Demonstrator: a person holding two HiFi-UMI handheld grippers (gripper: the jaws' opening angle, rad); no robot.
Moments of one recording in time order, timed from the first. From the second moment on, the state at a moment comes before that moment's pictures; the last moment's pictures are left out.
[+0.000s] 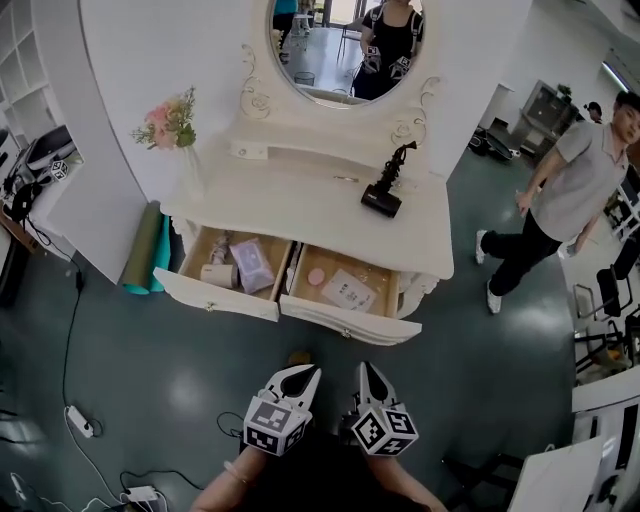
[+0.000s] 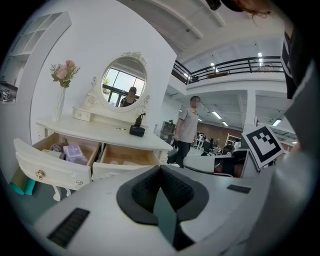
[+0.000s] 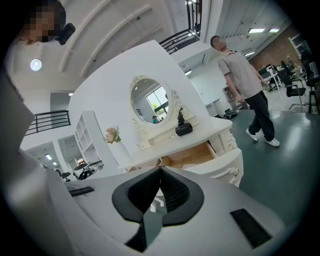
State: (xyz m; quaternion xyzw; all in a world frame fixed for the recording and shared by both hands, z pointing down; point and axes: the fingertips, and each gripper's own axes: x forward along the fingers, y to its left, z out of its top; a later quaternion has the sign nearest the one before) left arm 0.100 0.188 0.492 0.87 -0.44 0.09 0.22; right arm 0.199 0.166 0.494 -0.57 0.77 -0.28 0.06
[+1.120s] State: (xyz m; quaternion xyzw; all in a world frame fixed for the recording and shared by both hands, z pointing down) left arm 0.113 0.089 0.610 0.84 -0.40 0.21 0.31; right arm 0.232 0.100 0.602 -0.63 0.67 -0.38 -0.06
